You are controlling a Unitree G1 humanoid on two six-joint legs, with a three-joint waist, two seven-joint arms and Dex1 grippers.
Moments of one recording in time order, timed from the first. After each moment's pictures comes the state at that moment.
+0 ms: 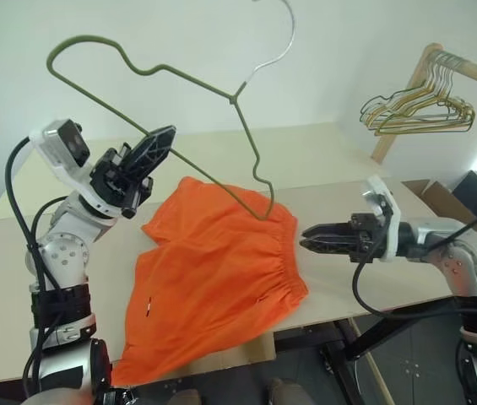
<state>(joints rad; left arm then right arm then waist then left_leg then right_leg) -0.55 0.45 0.34 -0.06 -1.15 0.61 -1.07 -0.51 -0.76 -0.04 -0.08 0.74 0.93 1.23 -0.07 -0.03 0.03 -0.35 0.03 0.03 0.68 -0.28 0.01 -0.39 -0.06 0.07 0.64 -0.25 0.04</state>
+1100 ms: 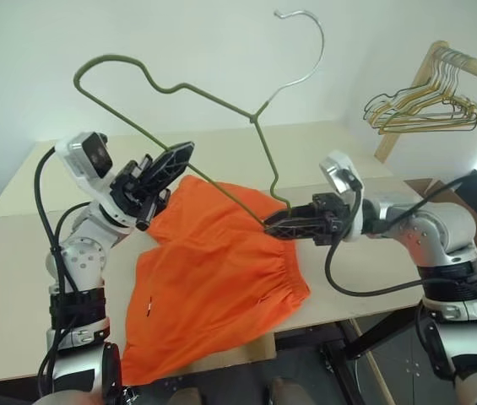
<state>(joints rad) -0.54 0.38 0.30 -0.04 -1.11 0.61 -1.11 -0.72 -0.63 0.07 -0.04 0.79 0.97 1.22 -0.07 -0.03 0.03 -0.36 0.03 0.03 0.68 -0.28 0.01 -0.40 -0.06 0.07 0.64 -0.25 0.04</state>
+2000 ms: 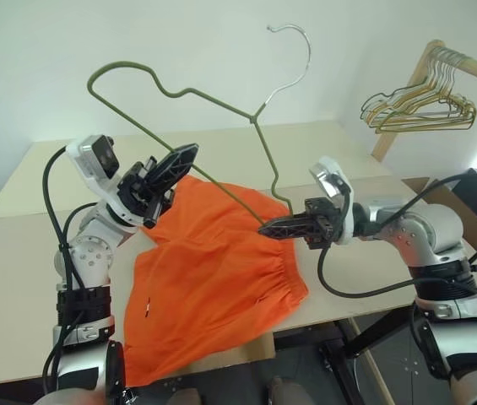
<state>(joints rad) -0.55 0.36 0.28 0.00 -1.07 0.58 -1.12 -0.72 -0.61 0.11 -0.01 0.77 0.97 1.22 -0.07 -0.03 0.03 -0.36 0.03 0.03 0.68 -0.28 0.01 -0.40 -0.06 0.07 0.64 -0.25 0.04</state>
